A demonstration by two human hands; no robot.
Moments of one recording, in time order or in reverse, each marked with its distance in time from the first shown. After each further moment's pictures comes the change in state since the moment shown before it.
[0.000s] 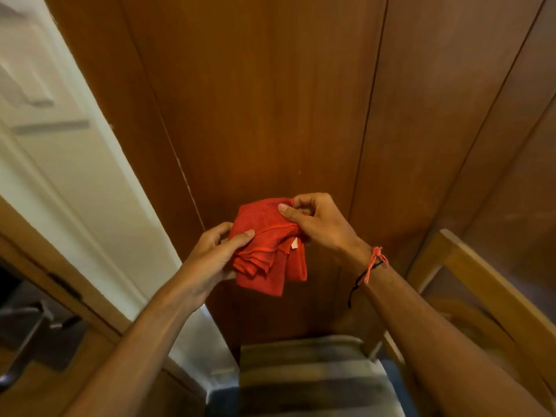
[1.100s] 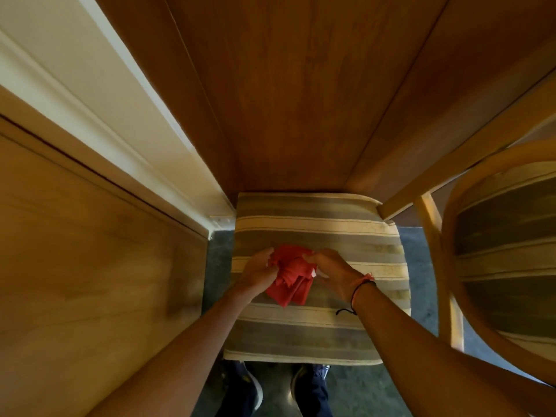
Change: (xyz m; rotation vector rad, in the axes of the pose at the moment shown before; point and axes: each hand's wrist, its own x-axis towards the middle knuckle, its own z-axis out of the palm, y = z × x) left_hand -0.057 -0.430 0.057 0.446 -0.113 -0.472; right_hand -0.154 0.398 0.119 0.269 -0.122 1.101
